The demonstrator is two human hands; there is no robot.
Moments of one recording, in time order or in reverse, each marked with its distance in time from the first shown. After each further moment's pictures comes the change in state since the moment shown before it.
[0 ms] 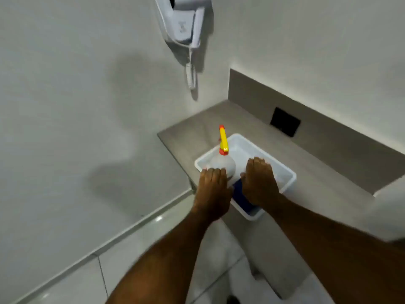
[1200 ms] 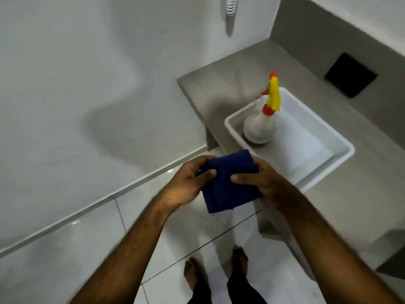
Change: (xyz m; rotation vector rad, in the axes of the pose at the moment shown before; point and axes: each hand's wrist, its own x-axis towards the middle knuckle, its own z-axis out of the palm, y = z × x) left_hand -0.084 -0.117 -0.063 -1.334 -0.326 -0.534; right_hand -0.022 -0.100 -0.008 1.643 -0.881 0.263
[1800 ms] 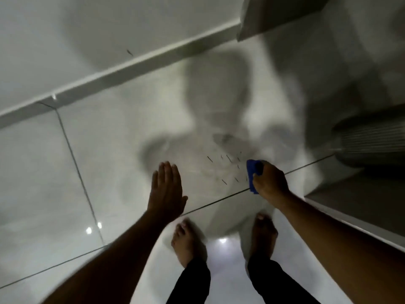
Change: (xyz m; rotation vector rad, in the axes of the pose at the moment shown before) left_hand 0.099 -0.696 -0.066 1.267 0.040 -0.499; right_hand 0.277 0.592 -0.108 -0.966 0.428 0.532
